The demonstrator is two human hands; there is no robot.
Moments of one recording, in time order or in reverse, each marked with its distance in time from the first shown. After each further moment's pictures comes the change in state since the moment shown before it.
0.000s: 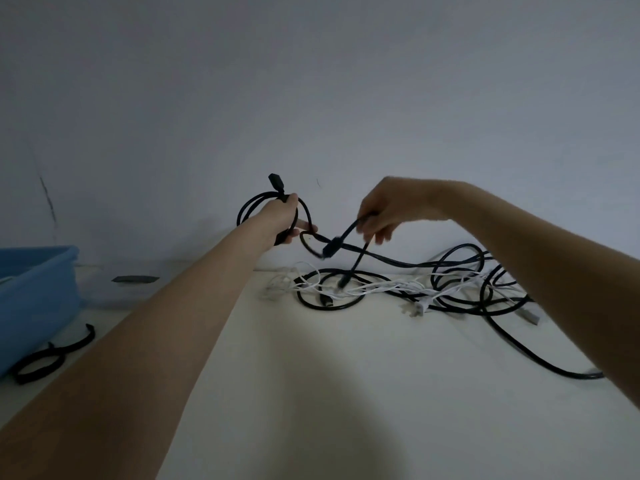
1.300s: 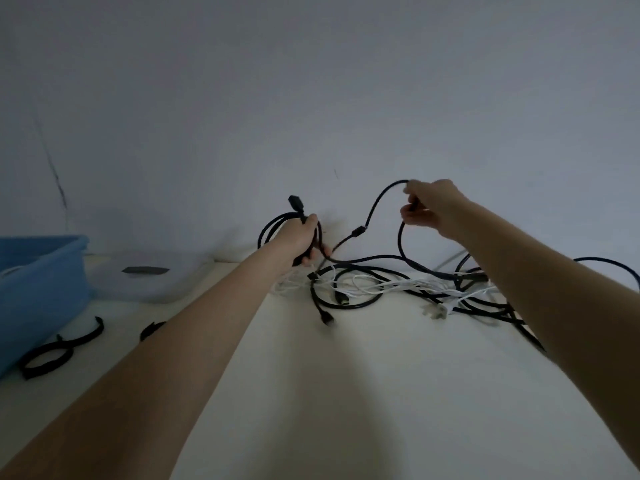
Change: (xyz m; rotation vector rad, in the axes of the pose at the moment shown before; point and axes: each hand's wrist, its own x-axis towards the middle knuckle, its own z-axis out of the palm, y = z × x) left_hand 0.012 -0.043 0.013 -0.127 -0.064 0.001; right_hand 0.040 0.043 0.017 0.852 0.639 0.332
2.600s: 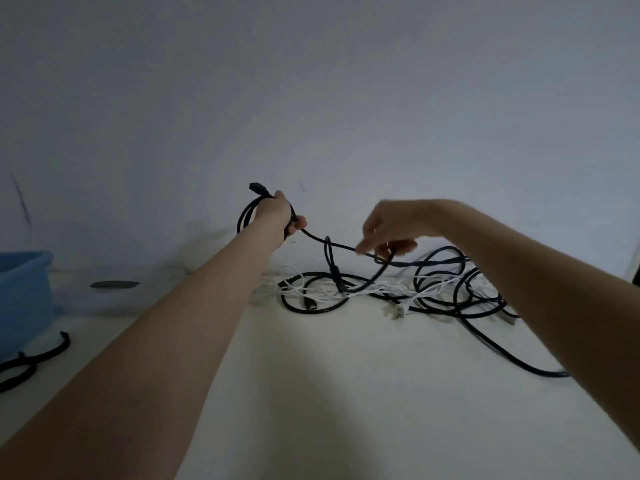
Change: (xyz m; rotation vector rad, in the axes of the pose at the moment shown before) left_hand 0.007 0.054 0.020 -0.277 0.209 -0.121; right_hand -0.054 -0.031 -0.023 -1.075 -0.579 -0.154
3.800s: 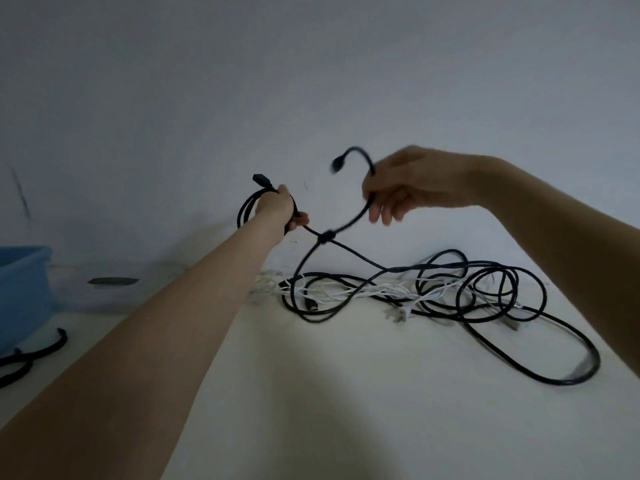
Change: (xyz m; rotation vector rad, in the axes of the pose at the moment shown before) left_hand -0.005 0.006 0.000 0.090 0.022 0.087; right_hand -0.035 -0.016 -0.035 0.566 0.064 -0.241
